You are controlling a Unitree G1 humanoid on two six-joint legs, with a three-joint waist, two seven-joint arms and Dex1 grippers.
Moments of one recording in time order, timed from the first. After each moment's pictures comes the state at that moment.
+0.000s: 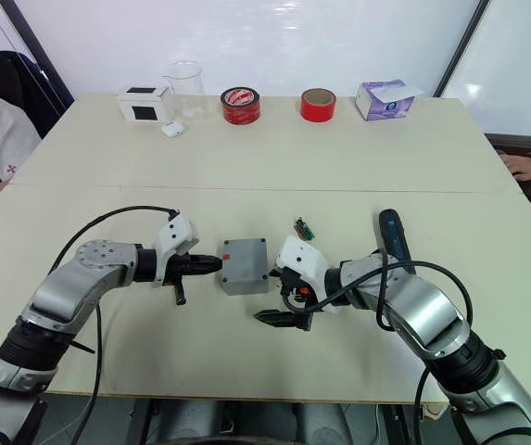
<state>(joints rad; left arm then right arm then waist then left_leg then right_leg) -0.40 0.66 -0.21 -0.15 -0.32 0.64 -0.96 -0.41 -0.69 0.34 -0.53 0.46 0.99 0.81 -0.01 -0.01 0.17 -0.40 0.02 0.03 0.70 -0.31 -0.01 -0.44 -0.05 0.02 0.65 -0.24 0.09</state>
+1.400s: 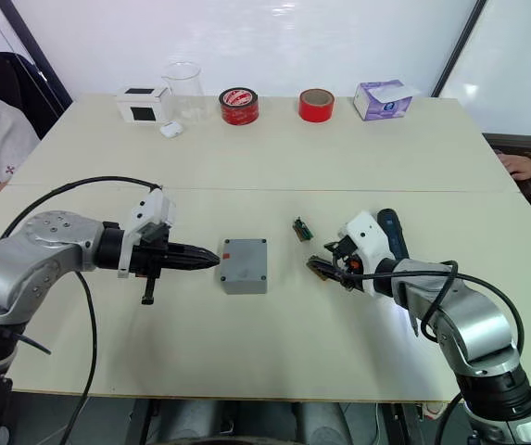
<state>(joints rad) -0.48 0.84 -0.08 -0.41 -0.60 0.86 -1.11 -0.21 -0.68 0.00 -0.49 0.47 0.92 0.57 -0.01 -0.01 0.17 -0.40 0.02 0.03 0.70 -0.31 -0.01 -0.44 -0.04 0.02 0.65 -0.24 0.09</state>
